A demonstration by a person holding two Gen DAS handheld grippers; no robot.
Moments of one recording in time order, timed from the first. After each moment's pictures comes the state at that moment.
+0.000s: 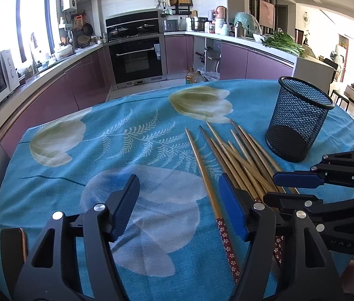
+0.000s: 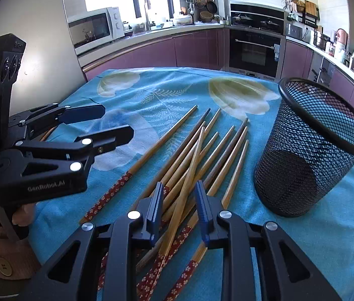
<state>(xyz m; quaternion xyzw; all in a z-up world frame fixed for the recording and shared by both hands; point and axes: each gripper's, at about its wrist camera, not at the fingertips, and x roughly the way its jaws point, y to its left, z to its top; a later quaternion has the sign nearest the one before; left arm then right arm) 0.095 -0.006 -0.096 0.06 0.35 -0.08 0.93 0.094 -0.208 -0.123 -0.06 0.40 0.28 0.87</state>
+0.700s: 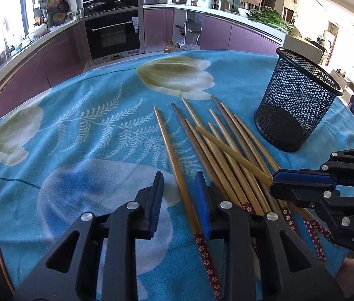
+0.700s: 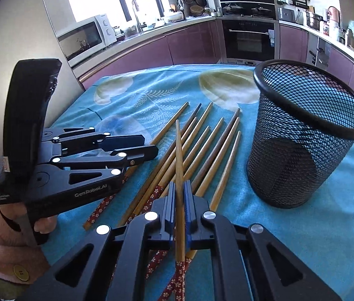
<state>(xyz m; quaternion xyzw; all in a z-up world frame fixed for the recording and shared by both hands) 0.144 -0.033 -0.122 0.05 0.43 -0.14 0.89 0.103 -0.232 -0.120 0.00 0.41 0.28 0.87</state>
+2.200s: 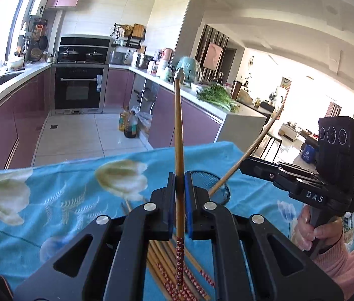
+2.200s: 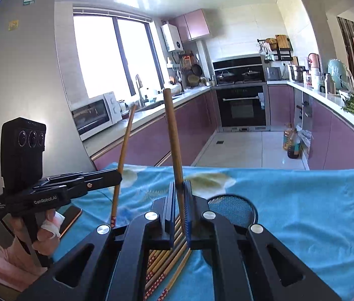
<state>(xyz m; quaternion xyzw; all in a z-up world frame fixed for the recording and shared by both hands) 0.090 -0.034 0.038 -0.06 0.25 -0.27 0.93 0.092 -0.319 0.002 0.06 0.22 0.28 0.93</state>
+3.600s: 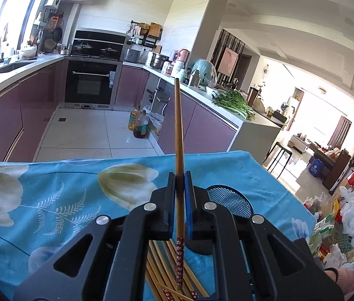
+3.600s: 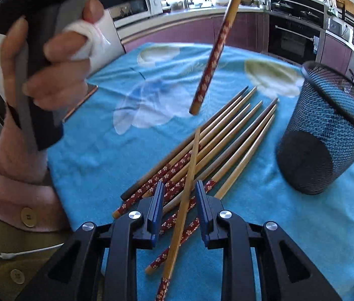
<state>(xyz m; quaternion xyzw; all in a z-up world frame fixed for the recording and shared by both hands) 0.138 -0.038 0.008 -0.09 0.26 -0.23 0.93 0.085 -0.220 -0.121 -0.09 0.44 0.38 0.81</state>
